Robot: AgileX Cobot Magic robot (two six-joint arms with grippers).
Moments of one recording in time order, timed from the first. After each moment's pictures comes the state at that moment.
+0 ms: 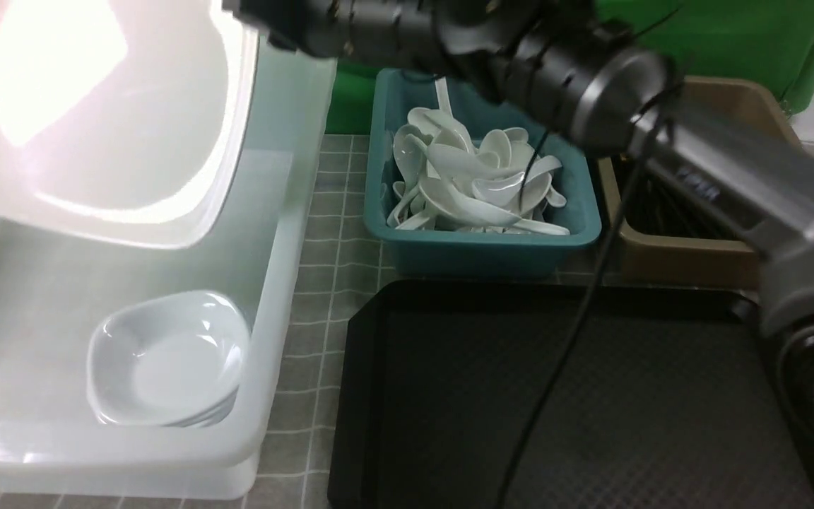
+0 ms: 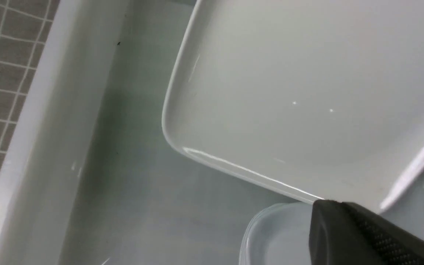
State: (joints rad) right arm 0.66 2.27 -2.19 0.91 0.17 -0.49; left arm 0.34 1.25 -1.50 -0.31 1.19 0.17
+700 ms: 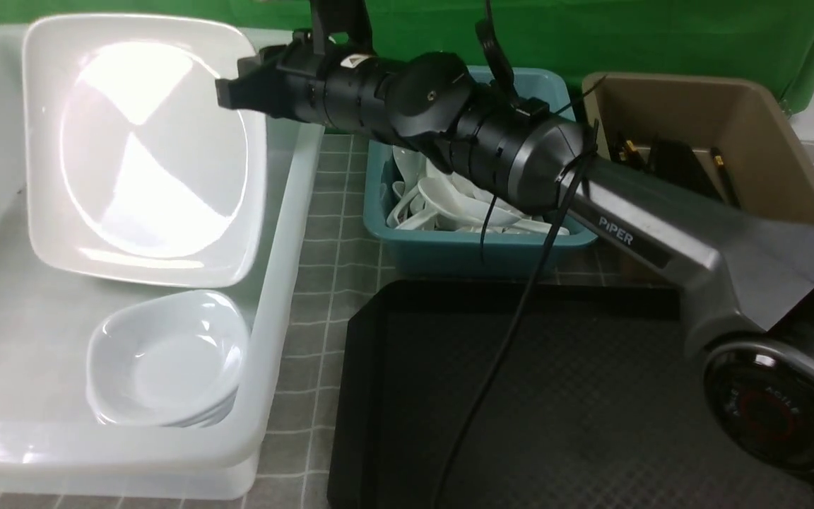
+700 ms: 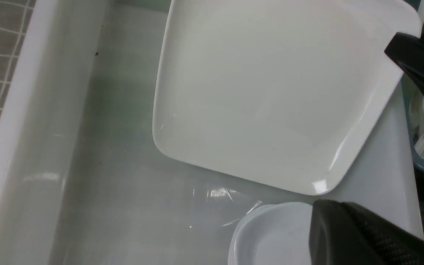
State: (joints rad) right arm 0.68 2.37 -2.19 0.90 0.04 -0.66; left arm 0.34 1.24 -1.50 -0.35 1.20 0.21
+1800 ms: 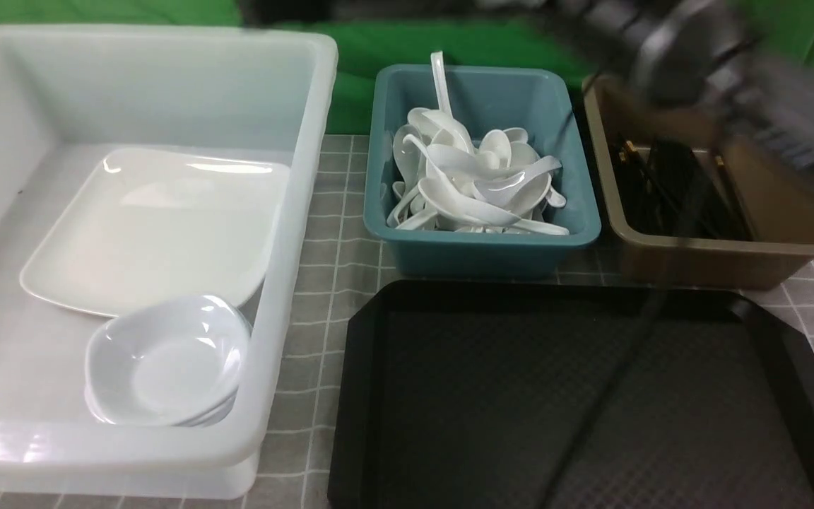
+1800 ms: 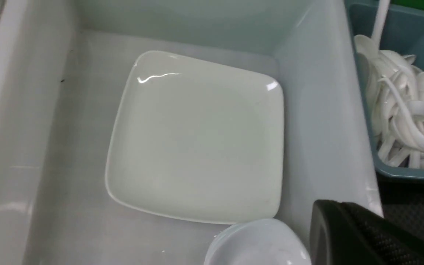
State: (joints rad) right arm 0.62 2.06 -2.20 0.51 0.44 -0.52; left arm 0.34 1.24 -1.50 -0.46 1.17 0.30
